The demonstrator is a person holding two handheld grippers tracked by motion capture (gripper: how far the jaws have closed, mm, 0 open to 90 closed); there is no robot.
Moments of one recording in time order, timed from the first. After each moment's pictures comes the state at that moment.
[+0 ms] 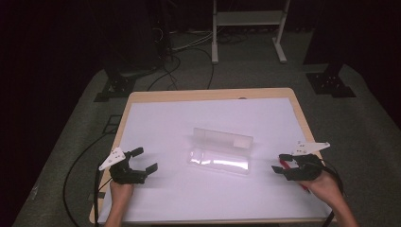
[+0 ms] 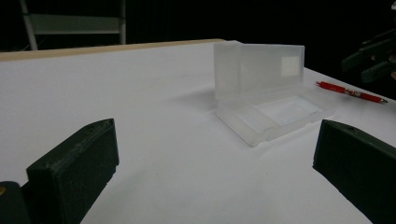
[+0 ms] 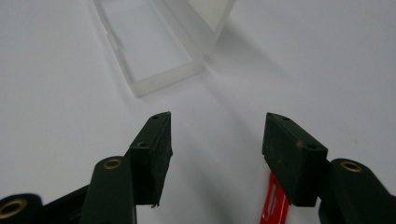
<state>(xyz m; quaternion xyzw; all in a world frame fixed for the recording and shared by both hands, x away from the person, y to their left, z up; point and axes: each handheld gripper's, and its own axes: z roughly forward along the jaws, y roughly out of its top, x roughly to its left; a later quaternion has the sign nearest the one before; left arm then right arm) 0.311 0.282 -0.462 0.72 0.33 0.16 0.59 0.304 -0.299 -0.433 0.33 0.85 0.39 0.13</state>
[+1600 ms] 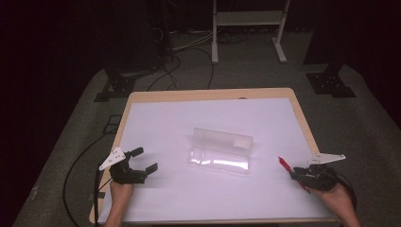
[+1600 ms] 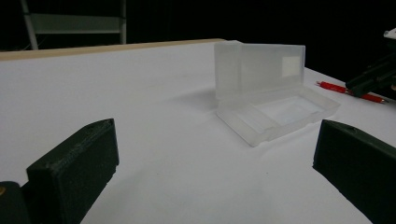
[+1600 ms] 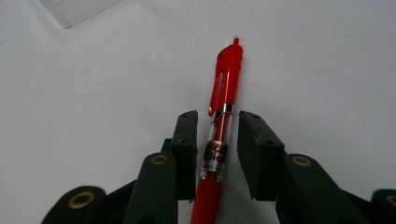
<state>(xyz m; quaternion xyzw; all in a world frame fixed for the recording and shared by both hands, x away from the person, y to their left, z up) 0.311 0.282 -0.462 0.72 0.33 0.16 0.59 0.285 -0.345 -0.471 0.43 0.82 0.35 0.14</state>
